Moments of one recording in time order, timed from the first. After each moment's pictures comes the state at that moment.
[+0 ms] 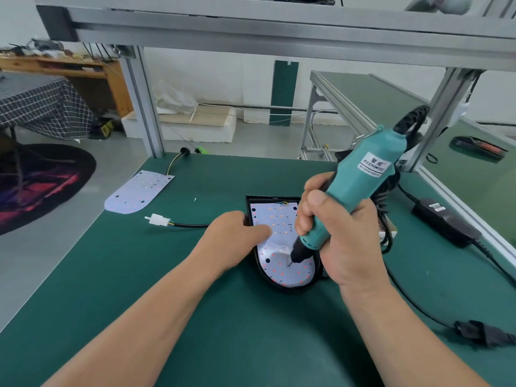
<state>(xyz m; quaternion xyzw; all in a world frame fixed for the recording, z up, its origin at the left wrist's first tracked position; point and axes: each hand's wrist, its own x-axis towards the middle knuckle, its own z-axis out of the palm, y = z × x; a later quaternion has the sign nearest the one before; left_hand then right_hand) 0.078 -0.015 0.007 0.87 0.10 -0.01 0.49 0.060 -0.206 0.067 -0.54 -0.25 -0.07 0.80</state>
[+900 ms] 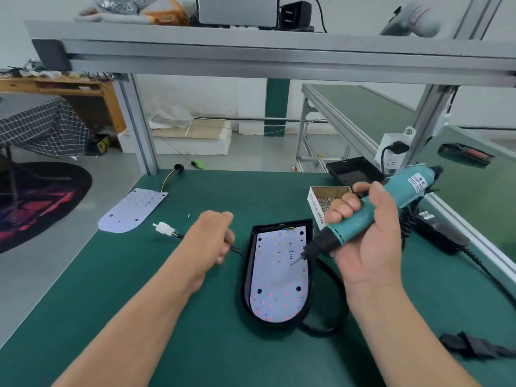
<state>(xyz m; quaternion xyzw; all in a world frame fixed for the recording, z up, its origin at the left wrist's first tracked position) 0.065 -0.005 0.045 0.77 0.15 0.00 0.62 0.084 -0.239 0.070 -0.29 -0.08 -0.05 0.95</state>
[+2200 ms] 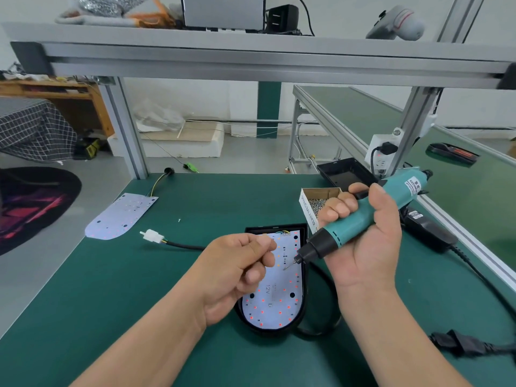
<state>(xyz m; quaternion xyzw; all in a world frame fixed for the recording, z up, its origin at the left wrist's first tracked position) 0.033 -0.047 0.053 0.59 0.07 -0.15 0.79 0.078 -0.239 0.077 -0.23 -0.09 -0.05 0.97</state>
